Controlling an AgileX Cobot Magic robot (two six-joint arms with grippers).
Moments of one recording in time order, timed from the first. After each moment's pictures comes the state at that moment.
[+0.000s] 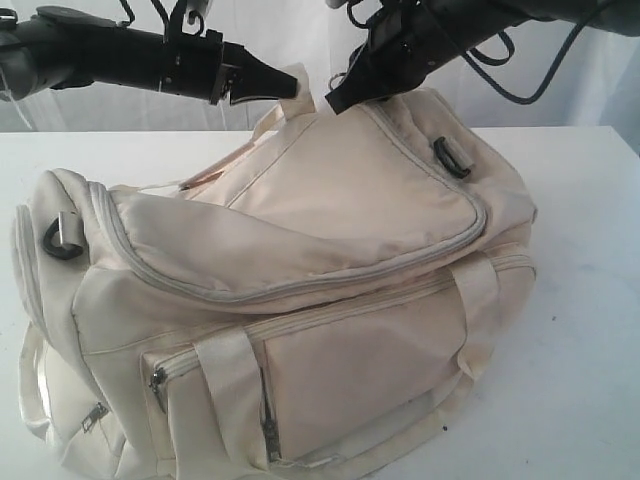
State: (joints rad) left arm -0.20 2.30 -2.08 -1.38 1.19 1.02; right arm 0.49 1.90 -1.70 0.42 0.66 -0.76
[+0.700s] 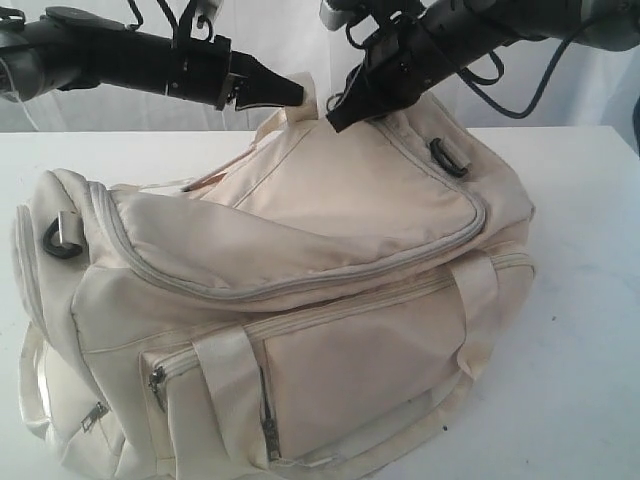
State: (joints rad) left arm -0.22 2.30 -2.08 -1.35 1.20 1.03; right arm 0.48 1.94 -1.70 0.49 0.70 -0.87
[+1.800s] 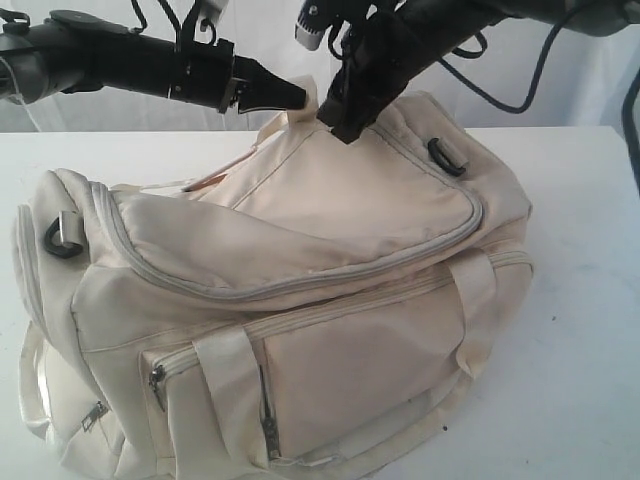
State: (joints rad) left arm -0.22 2.31 -2.08 -1.35 1.19 1.04; right arm 0.53 1.95 -1.77 0.38 0.73 -1.10
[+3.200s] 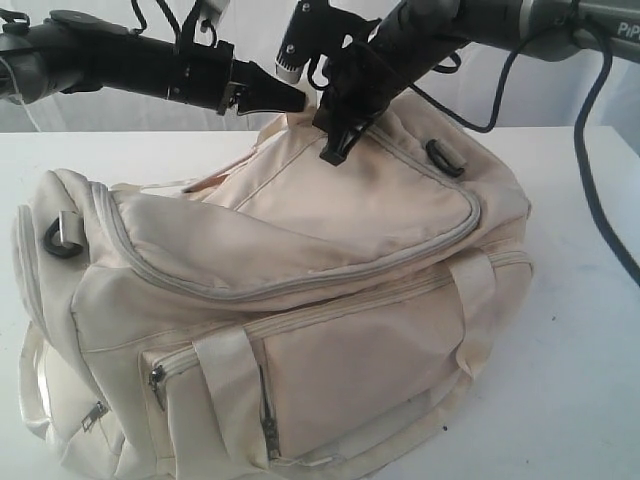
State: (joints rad) left arm -0.22 2.31 -2.08 -1.34 1.21 1.07; right arm 0.58 2.01 -1.78 0.28 0.68 -1.06
